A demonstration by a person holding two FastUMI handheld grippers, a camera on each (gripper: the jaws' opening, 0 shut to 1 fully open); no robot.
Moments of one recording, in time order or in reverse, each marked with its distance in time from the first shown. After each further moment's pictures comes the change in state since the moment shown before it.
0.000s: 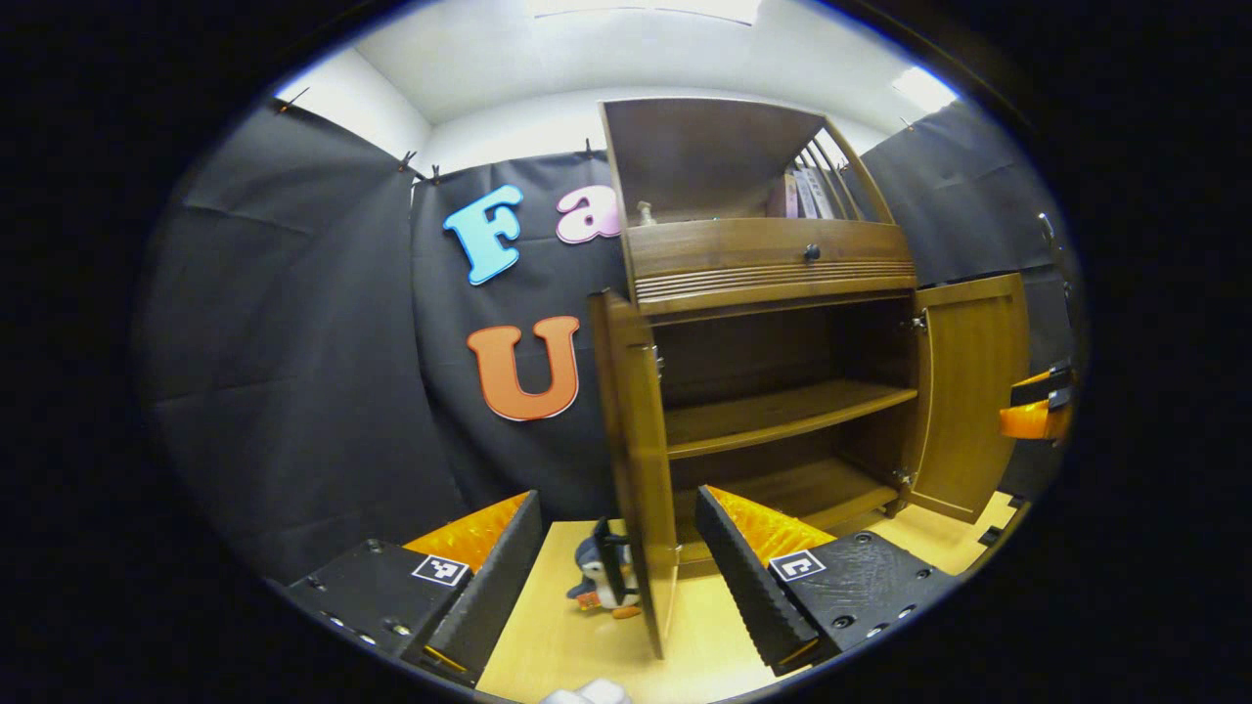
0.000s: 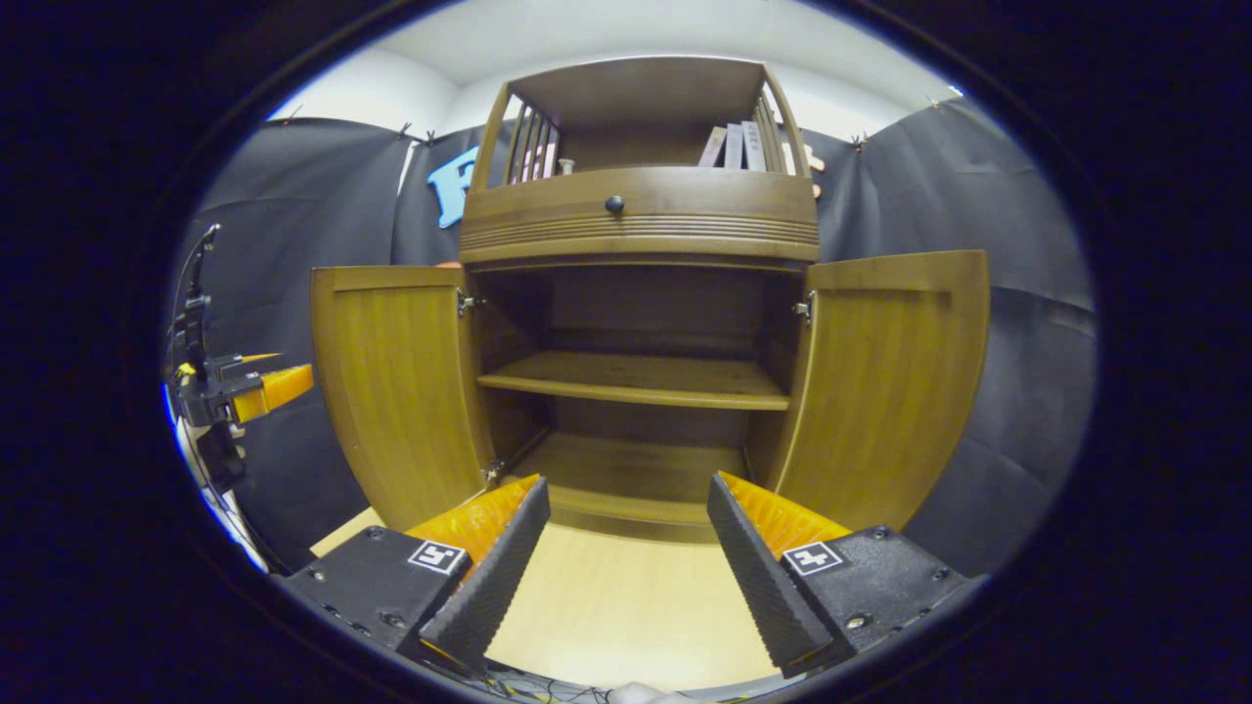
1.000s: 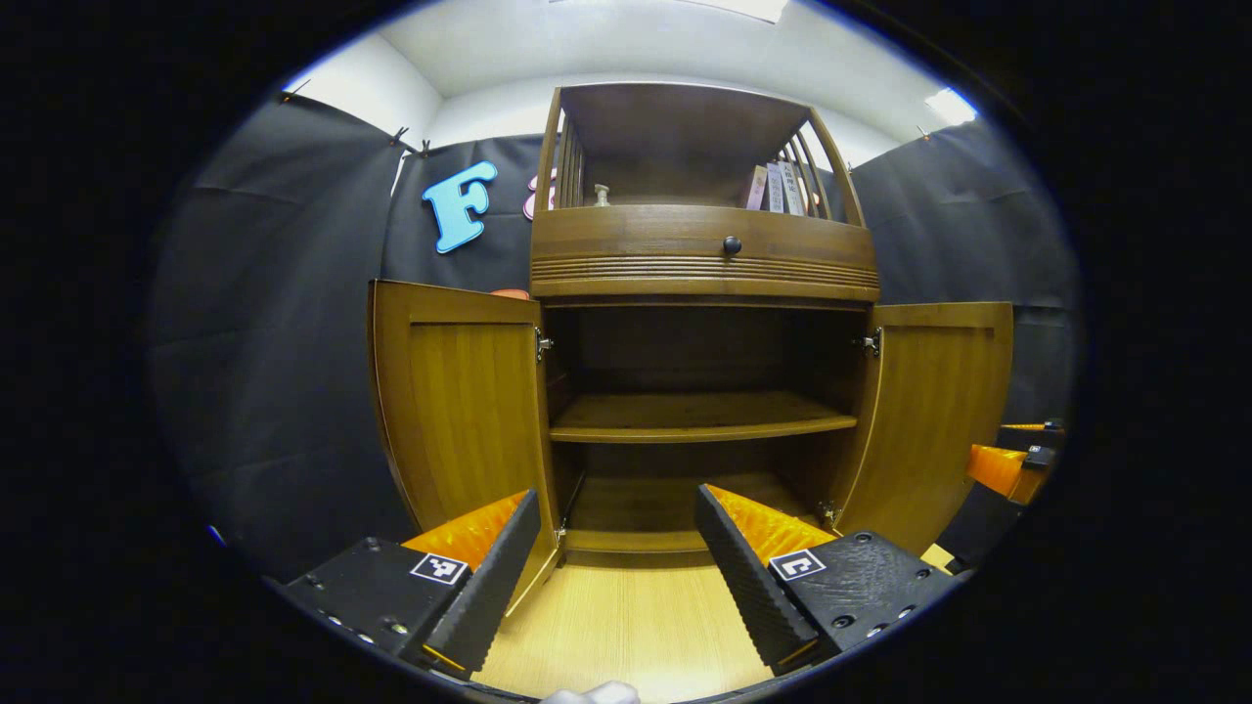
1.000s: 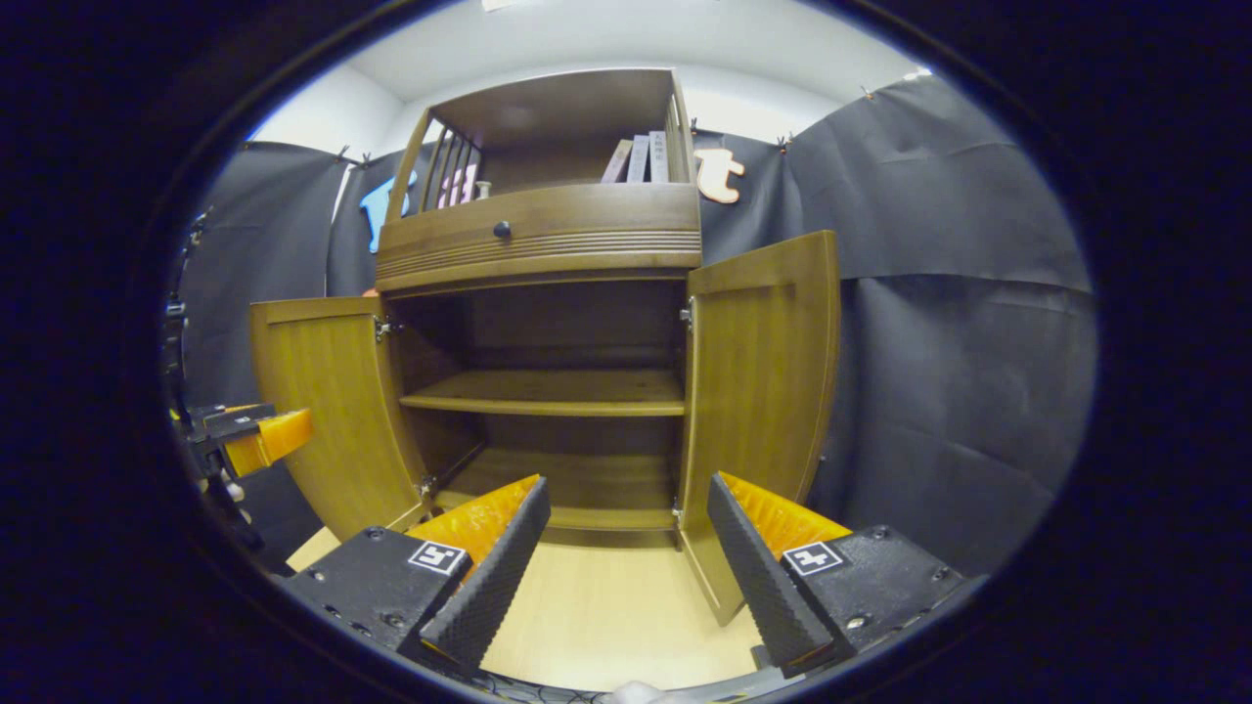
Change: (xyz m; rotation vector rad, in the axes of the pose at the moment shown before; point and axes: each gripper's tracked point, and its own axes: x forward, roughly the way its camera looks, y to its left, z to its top) left arm -0.012 -0.146 0.002 -0.111 0.071 0.016; right arm -0.027 -0.113 0.007 0.080 -0.054 -0.172
